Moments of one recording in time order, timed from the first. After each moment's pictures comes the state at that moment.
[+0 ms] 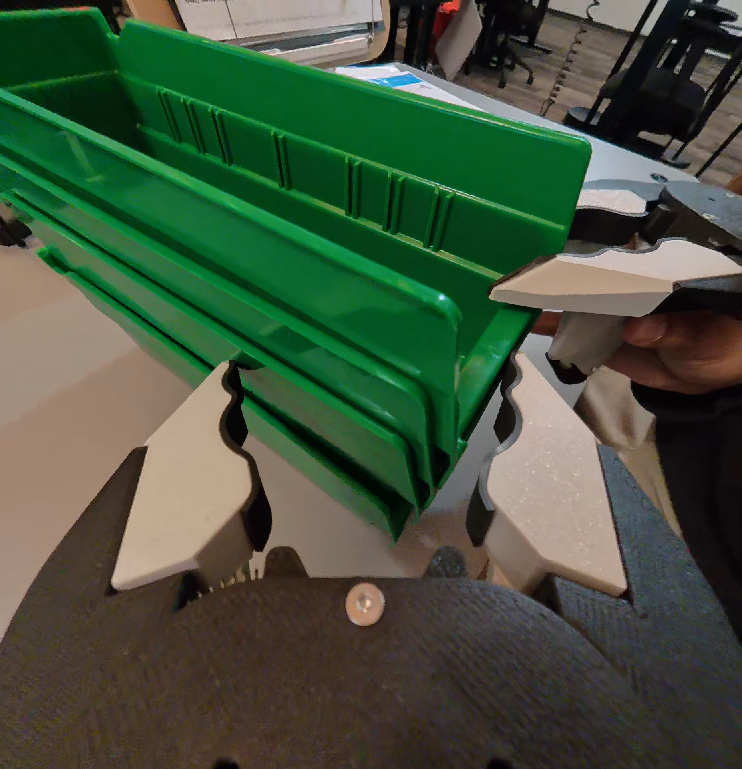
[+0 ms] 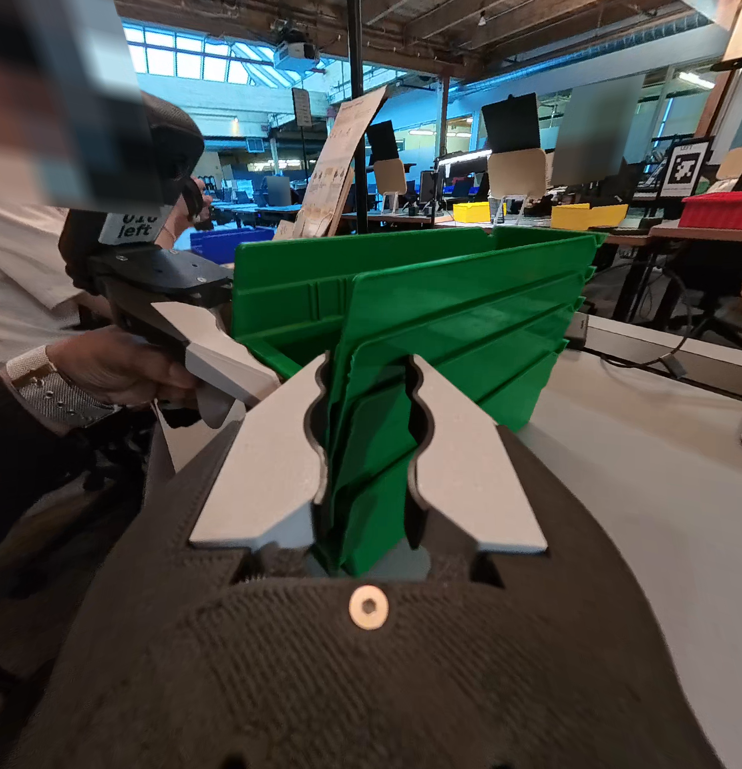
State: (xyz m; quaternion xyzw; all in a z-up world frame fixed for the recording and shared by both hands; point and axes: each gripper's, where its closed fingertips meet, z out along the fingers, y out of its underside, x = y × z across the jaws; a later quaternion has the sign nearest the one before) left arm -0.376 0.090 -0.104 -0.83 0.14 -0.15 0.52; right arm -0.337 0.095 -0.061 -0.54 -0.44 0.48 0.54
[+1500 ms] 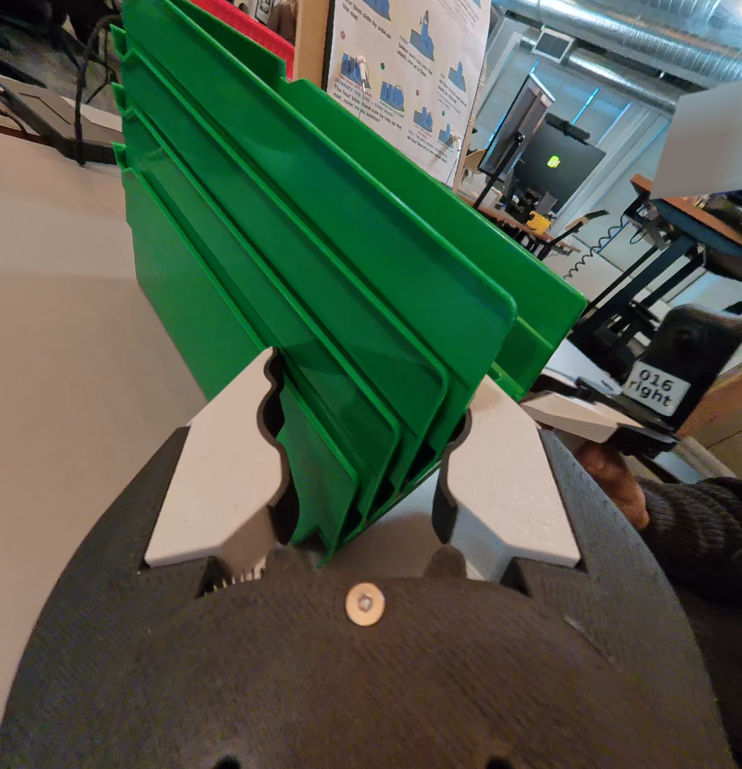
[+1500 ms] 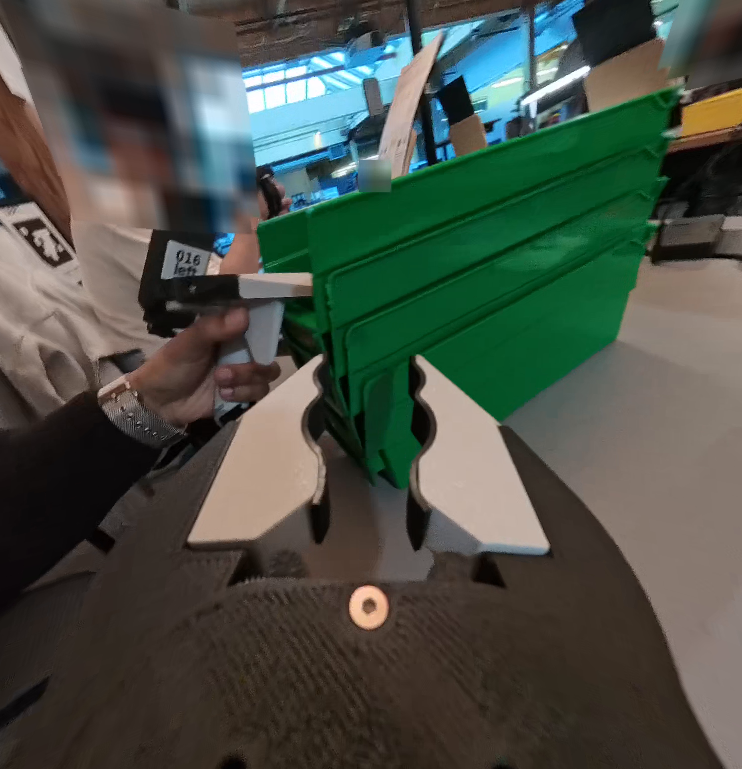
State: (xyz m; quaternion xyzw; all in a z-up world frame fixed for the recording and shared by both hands) left arm -0.389 0.085 -0.113 -0.75 -0.09 -0.23 0.61; right arm -0.305 0.090 -0.113 -0.54 -0.43 0.58 0.42
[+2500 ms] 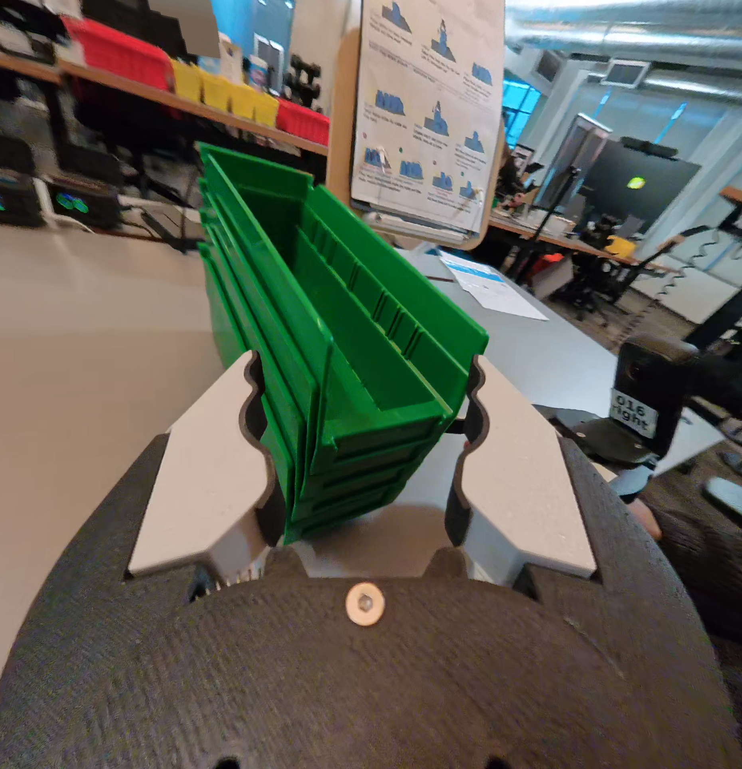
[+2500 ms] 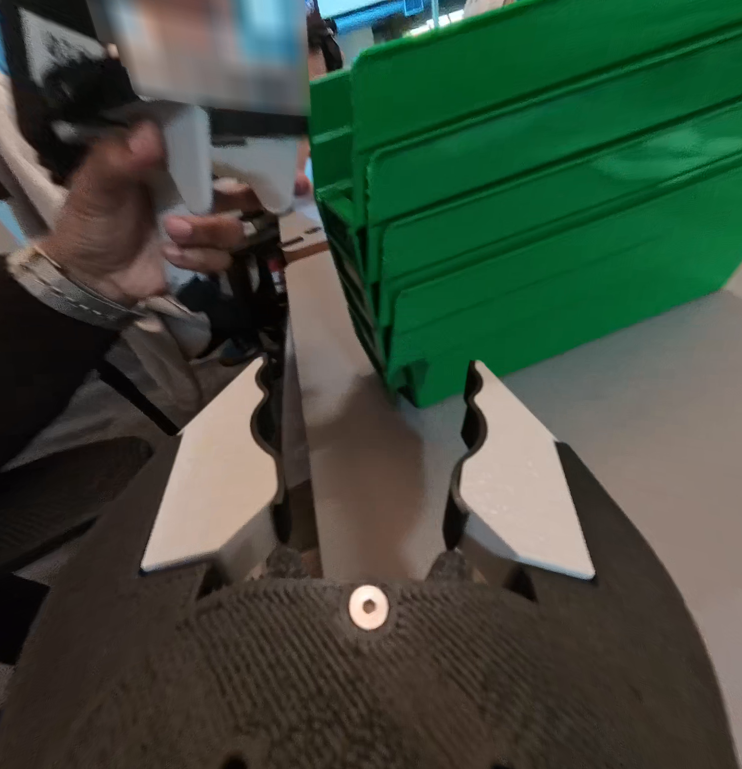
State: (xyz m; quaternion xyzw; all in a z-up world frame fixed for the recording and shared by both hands) left arm -0.377 0.048 -0.062 -0.74 -0.11 -0.11 0.66; right arm -0.290 0.060 -0.149 -0.53 -0.55 0.56 0.33
